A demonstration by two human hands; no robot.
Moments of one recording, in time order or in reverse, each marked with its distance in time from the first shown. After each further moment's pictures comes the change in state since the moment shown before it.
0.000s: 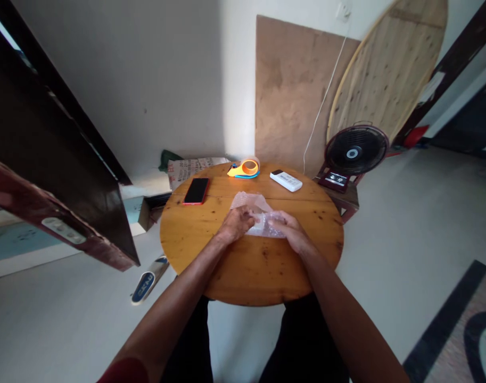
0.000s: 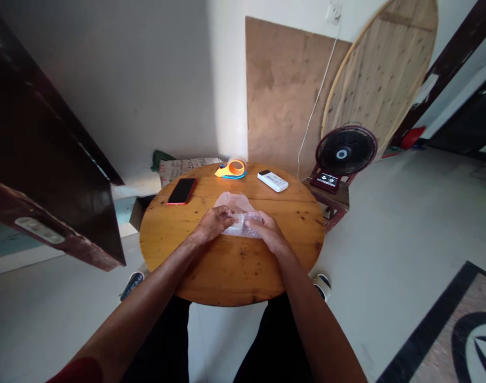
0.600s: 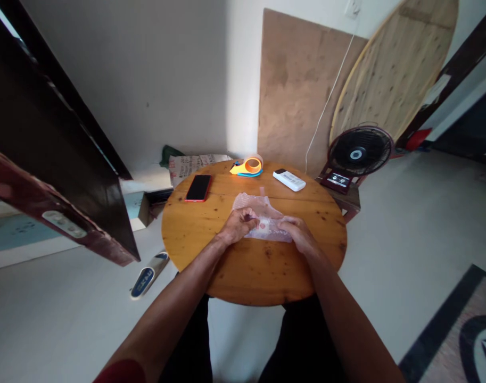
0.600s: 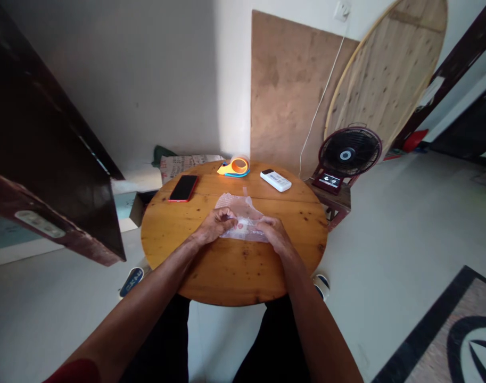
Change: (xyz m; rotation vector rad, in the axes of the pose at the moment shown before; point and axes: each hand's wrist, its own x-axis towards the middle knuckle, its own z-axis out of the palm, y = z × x) left_hand -0.011 0.003 -0.004 -0.111 -0.118 0.074; right_hand 0.003 0.008 -0.010 -0.190 0.064 0.027
